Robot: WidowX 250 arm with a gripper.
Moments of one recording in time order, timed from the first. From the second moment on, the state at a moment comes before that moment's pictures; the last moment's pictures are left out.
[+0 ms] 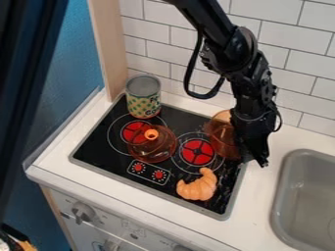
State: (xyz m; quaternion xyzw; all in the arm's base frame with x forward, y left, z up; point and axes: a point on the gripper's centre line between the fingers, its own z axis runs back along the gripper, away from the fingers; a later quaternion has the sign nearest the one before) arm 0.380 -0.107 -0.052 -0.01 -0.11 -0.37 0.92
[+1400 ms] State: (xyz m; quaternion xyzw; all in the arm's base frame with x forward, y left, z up) arm 0.277 0.014 0.014 0.06 -0.14 -0.18 0.97
